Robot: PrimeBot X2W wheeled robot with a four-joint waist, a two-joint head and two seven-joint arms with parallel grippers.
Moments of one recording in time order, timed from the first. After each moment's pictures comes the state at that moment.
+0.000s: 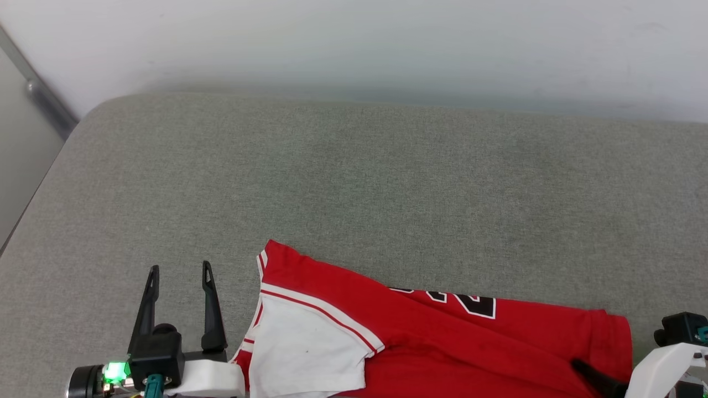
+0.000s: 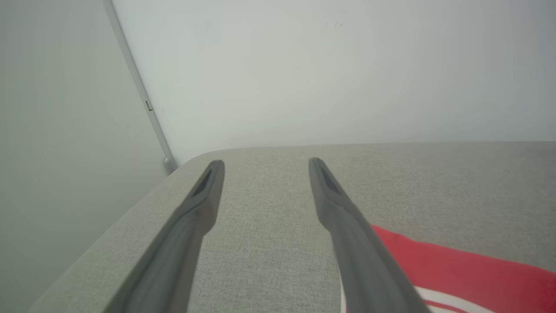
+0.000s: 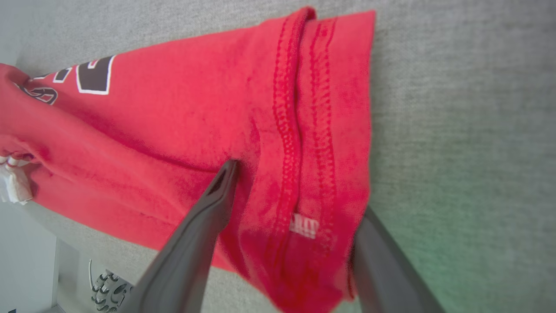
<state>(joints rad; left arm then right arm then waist) 0.02 0.23 -0.21 0.00 -0.15 0.34 -0.26 -0.07 -0.53 0.33 0.43 1.00 0.13 0.36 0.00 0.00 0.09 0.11</state>
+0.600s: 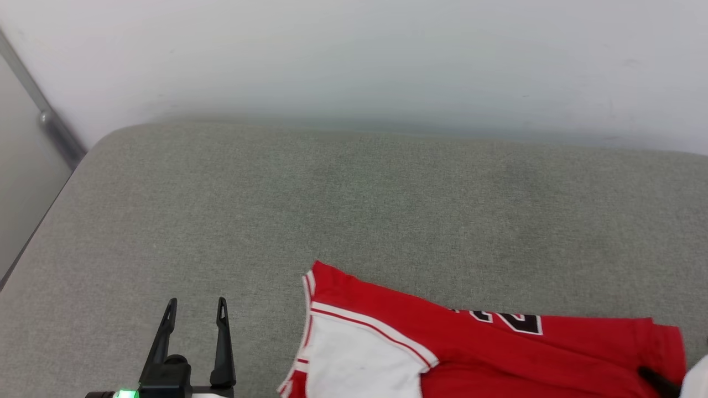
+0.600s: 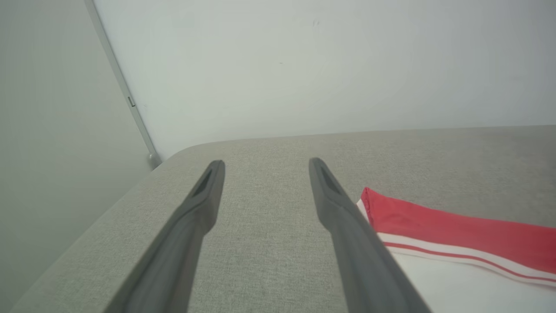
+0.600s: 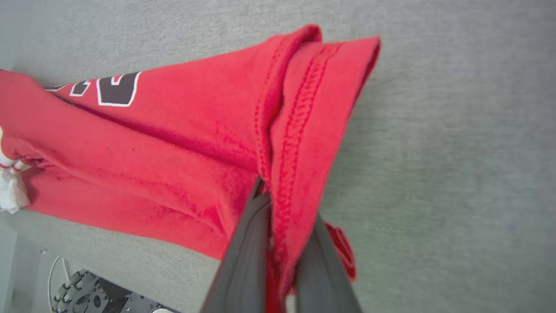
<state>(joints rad) 0.13 0.14 -0.12 0.00 -0.06 0.17 -0.26 -0.08 -0.63 0.34 0.48 1.00 0.13 0.33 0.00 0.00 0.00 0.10</state>
